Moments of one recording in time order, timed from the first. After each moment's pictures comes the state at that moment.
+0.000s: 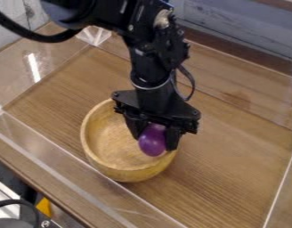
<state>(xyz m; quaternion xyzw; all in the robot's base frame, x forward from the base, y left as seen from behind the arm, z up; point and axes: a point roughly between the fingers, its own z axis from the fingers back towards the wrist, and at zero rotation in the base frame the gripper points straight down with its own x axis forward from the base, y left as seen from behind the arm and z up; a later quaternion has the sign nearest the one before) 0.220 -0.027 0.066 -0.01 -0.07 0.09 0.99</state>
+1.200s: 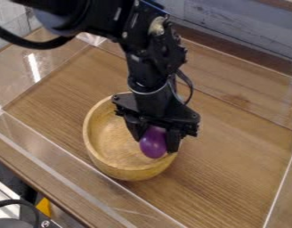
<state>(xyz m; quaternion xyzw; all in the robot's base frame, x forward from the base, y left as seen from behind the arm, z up) 0.209 -0.015 0.058 0.00 -0.06 0.10 0.99</state>
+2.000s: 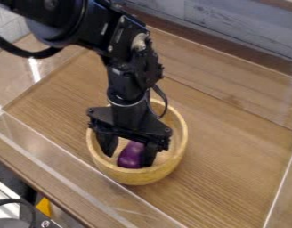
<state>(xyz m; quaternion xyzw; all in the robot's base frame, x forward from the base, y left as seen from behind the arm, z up) 0.197 -0.003 0.044 0.01 -0.03 0.12 0.99</state>
